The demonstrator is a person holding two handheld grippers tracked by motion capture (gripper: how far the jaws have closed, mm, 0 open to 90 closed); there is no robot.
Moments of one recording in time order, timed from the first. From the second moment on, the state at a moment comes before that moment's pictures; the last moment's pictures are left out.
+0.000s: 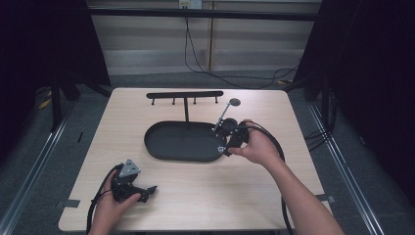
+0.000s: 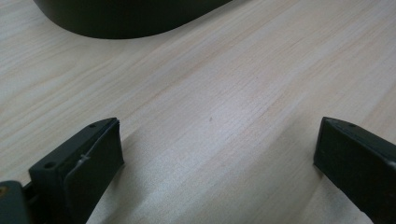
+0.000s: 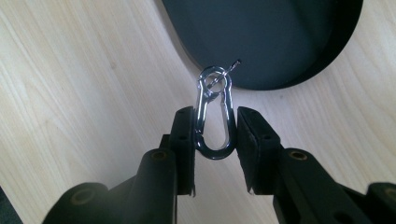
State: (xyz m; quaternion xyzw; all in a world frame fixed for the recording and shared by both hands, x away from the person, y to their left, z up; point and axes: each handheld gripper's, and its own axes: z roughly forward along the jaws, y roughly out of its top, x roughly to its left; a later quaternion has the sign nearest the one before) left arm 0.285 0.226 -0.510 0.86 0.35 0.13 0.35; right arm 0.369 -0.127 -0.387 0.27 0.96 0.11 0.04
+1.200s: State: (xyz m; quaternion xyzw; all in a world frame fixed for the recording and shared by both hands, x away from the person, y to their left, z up) left arm 0.285 0.227 -0.509 0.86 0.35 0.13 0.35; right arm 0.402 -0.101 -0.396 0.29 0.95 0.11 0.06
